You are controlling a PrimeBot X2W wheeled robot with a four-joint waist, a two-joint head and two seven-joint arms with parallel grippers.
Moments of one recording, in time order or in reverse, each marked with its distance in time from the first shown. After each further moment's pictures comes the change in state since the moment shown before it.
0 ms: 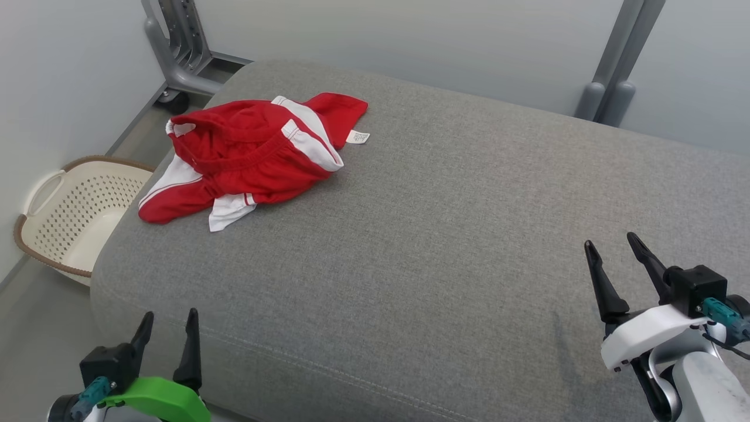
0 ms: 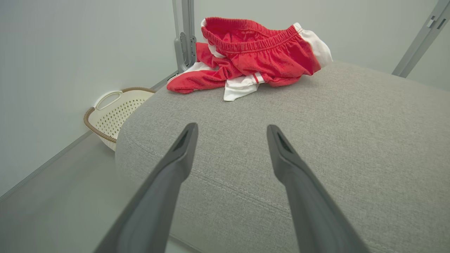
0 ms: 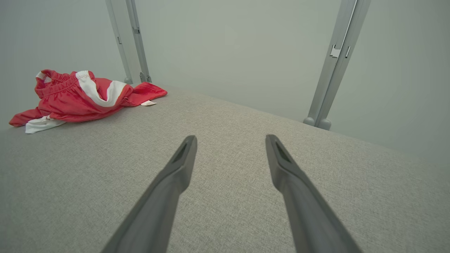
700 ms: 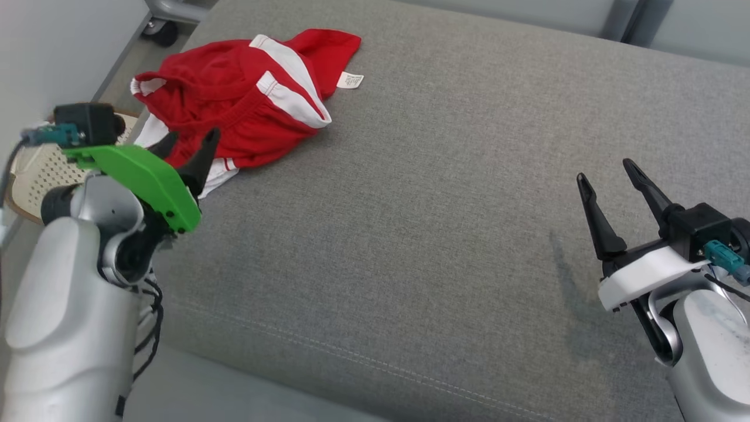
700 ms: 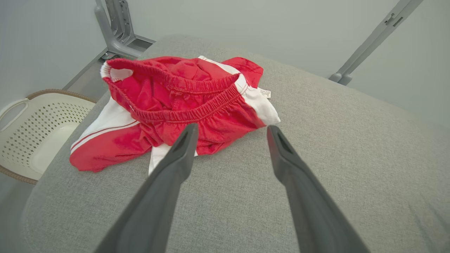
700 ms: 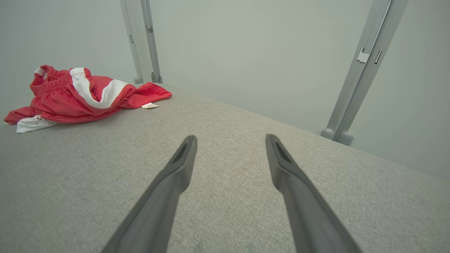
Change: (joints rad) left arm -0.545 0.086 -0.190 0.019 -0.387 -0.001 0.569; right arm -0.135 -0.045 0.043 -0.067 -0.043 0.009 0.000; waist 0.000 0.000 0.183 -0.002
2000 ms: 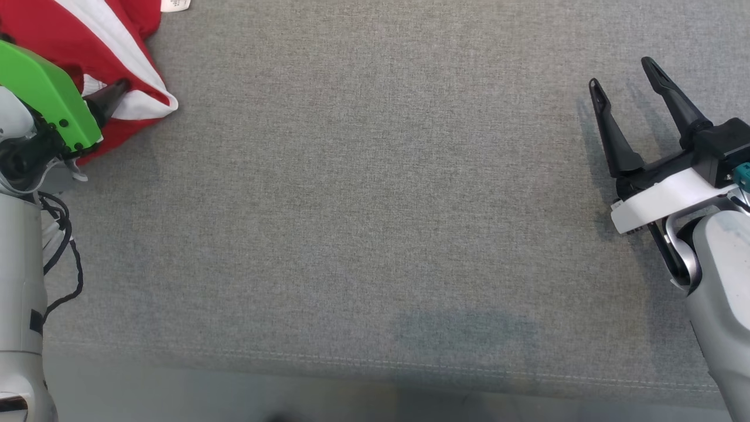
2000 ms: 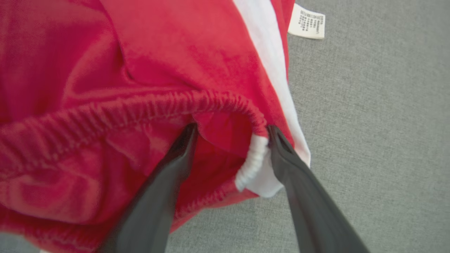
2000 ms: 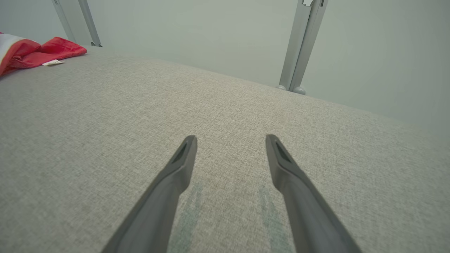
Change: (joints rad) left arm -0.338 0.104 0.095 0.268 -0.037 0.036 0.374; right arm -0.223 -0.077 0.056 -0.029 0.001 0.000 -0.004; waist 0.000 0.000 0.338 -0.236
